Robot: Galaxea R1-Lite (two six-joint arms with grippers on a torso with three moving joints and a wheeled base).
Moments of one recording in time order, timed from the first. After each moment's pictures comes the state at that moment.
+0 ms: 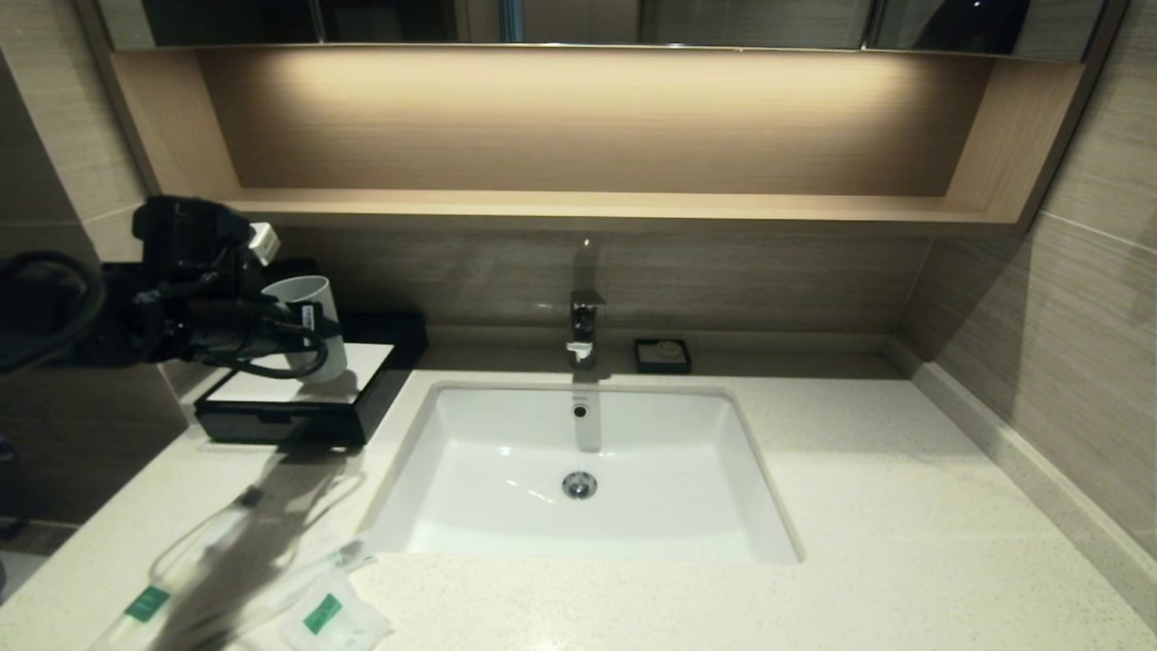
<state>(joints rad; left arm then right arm) 0.02 1.87 -1.27 -0.09 0.03 -0.07 0.00 0.00 0.00 0.00 0.00 -0.01</state>
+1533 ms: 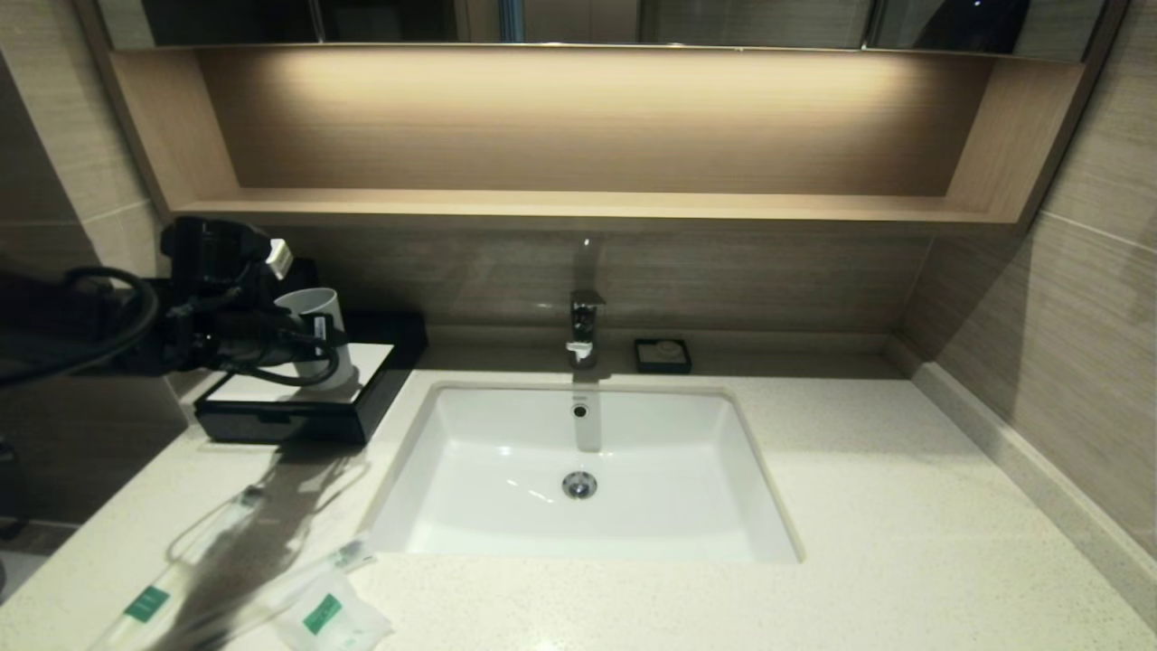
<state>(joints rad) 0.02 1.94 -1.28 -0.13 0.05 -0.07 0.00 0.00 0.00 0.00 0.00 -0.01</state>
